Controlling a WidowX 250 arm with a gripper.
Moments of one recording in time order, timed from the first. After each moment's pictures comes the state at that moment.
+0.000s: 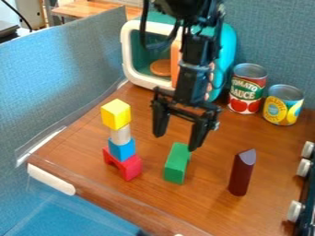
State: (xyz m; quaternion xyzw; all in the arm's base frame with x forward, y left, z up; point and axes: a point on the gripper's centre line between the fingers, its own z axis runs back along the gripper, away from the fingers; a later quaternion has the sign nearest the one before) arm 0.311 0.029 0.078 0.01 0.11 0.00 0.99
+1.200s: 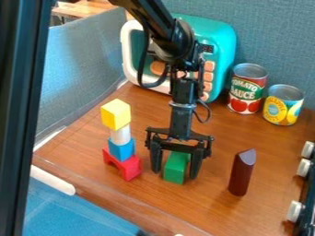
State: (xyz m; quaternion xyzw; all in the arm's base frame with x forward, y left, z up) arm 0.316 0.030 0.013 -0.02 0.15 0.17 0.97
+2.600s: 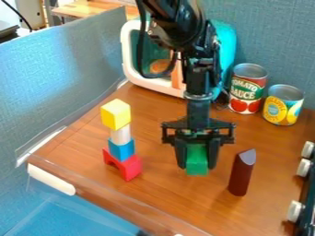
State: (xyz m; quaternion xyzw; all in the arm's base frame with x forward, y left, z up) arm 0.320 -0.003 0.045 -0.05 0.04 0.27 0.96
